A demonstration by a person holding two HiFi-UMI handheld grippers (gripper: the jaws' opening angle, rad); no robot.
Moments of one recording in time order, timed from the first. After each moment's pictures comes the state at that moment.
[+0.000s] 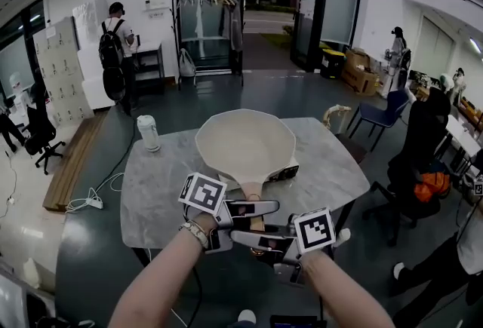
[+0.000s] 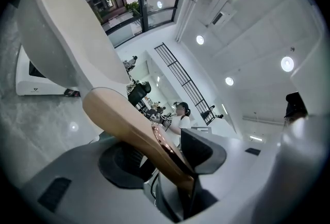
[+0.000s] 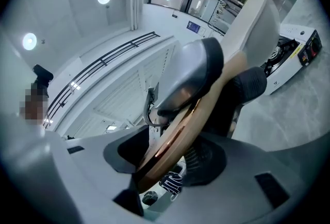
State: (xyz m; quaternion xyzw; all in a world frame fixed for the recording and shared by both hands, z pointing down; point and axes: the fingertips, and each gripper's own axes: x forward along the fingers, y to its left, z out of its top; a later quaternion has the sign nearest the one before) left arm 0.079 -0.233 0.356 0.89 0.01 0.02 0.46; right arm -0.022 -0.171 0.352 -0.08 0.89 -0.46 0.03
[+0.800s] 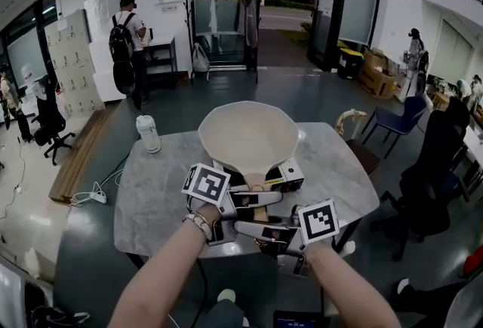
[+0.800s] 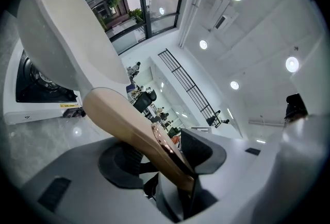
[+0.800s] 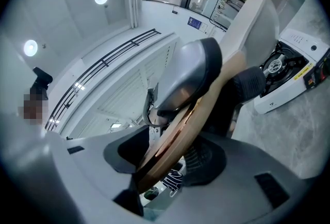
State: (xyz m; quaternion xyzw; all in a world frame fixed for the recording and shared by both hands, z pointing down) left arm 0.110 -0.318 0.356 0.89 -0.02 -0.01 0.46; right arm 0.011 -0.250 0.348 -0.04 0.89 -0.45 0.02
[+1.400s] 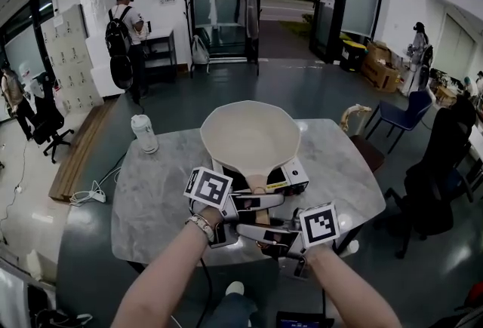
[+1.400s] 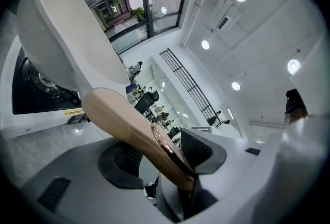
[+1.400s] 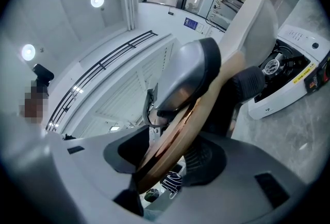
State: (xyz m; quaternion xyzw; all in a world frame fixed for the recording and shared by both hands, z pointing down) left arm 0.112 -0.355 0.381 0.88 -0.03 0.00 0.47; right arm 0.016 -0.287 0.374 -0.05 0.88 -0.47 0.02
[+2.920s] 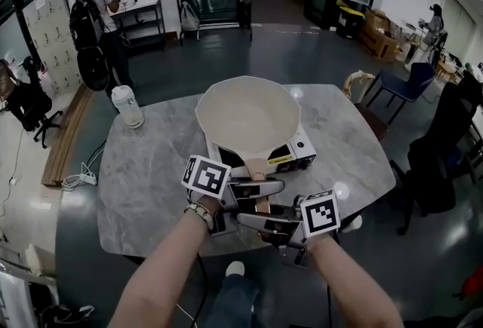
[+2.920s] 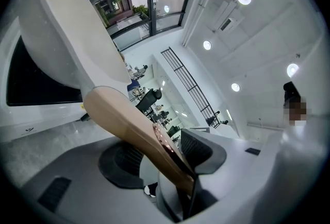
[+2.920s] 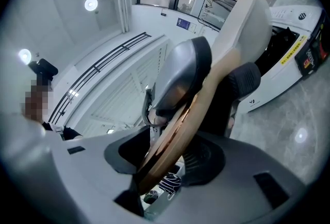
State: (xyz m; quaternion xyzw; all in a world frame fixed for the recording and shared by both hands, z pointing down) left arm 0.110 -0.382 0.455 0.88 -0.02 0.00 0.48; right arm 0.016 -0.317 0.453 -0.07 0.86 -0.50 0.03
